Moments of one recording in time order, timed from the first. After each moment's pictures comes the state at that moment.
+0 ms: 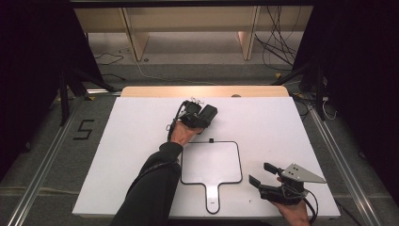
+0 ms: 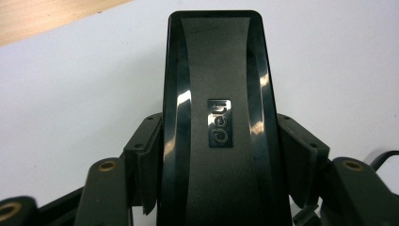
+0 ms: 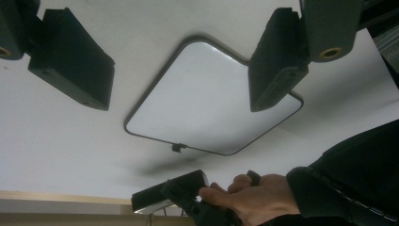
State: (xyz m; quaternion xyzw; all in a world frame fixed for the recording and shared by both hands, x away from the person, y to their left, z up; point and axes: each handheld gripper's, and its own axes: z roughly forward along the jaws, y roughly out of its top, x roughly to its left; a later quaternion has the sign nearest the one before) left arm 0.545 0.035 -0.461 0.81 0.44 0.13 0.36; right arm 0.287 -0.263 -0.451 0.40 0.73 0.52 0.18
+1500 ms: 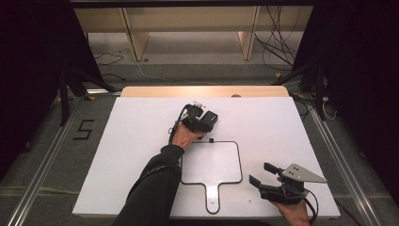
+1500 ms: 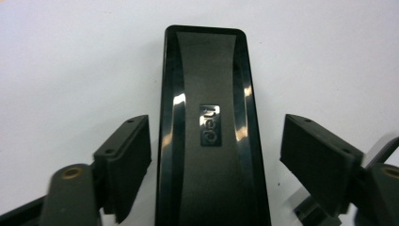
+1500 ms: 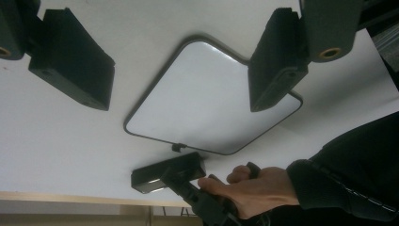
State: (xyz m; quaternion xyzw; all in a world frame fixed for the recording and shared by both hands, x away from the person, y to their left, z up) left arm 0.543 0.033 -0.471 0.82 0.44 0.11 0.35; right arm 0.288 -0.264 -0.451 0.40 0.73 0.52 0.18
